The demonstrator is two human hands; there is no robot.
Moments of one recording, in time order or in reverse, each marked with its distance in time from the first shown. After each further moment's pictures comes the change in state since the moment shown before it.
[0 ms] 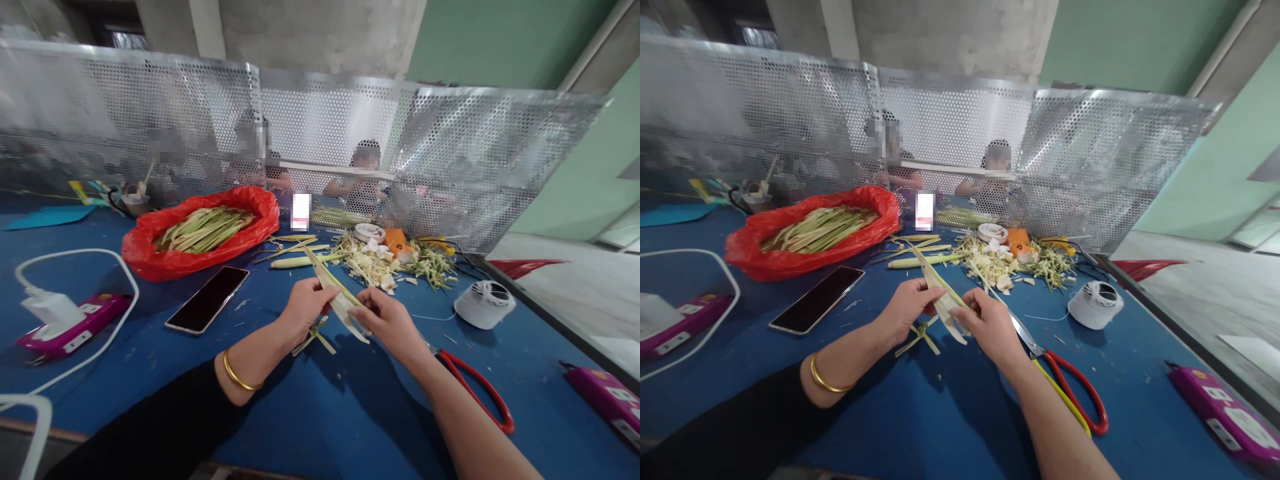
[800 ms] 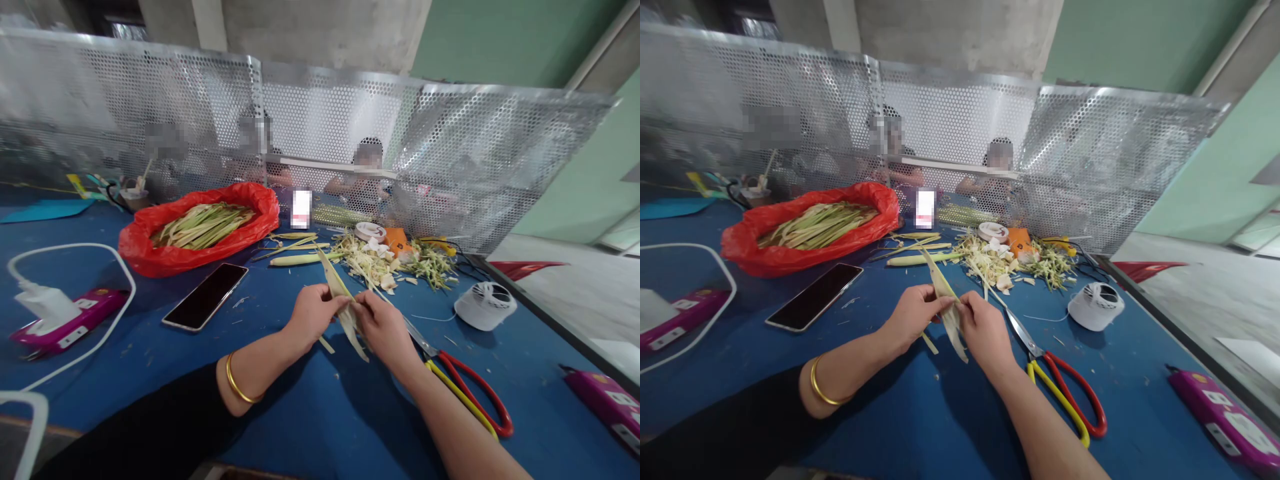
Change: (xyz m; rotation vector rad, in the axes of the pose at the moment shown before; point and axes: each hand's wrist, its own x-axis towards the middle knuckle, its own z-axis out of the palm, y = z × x) left_hand -0.010 -0.005 0.012 0.103 -0.037 0.045; right_hand -0.005 0.001 0.013 -0.069 0.067 -0.023
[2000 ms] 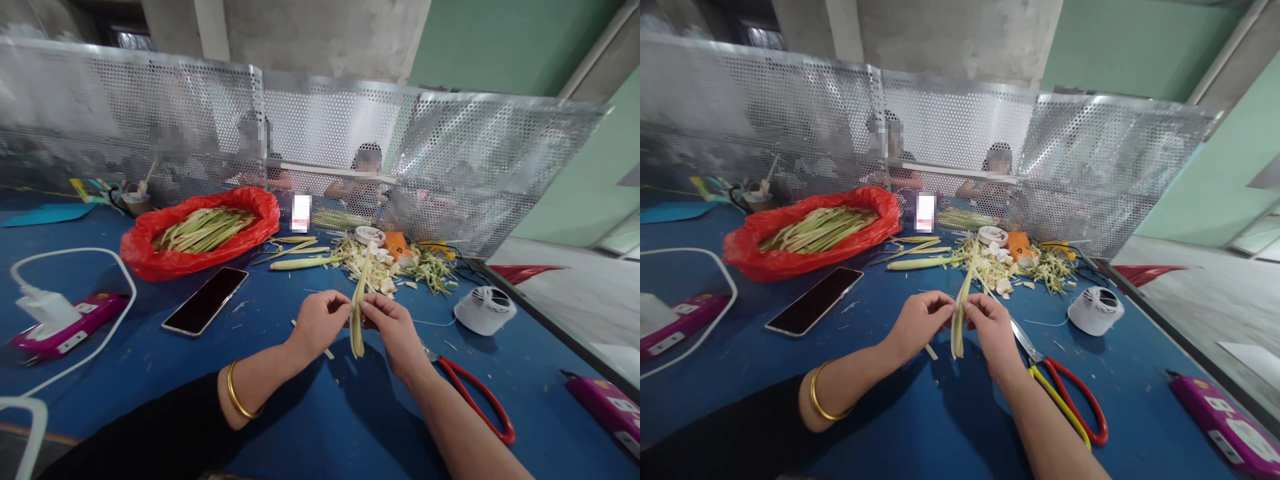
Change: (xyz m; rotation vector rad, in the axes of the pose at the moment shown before) left_hand -0.010 0.003 0.004 0.087 -0.034 0.148; right_hand 0.002 -0.011 -0.004 0.756 0.037 0.266
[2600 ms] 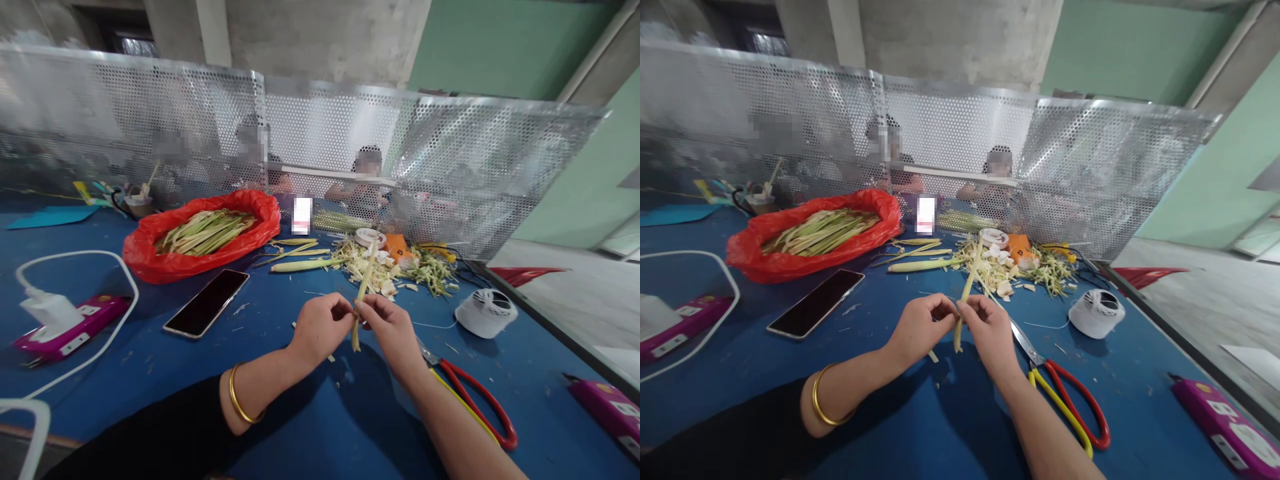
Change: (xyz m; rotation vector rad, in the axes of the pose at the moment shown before) left_hand -0.003 -0.002 -0.002 0.277 0.047 0.158; right_hand 0.001 0.001 0.001 -0.176 0.061 -0.112
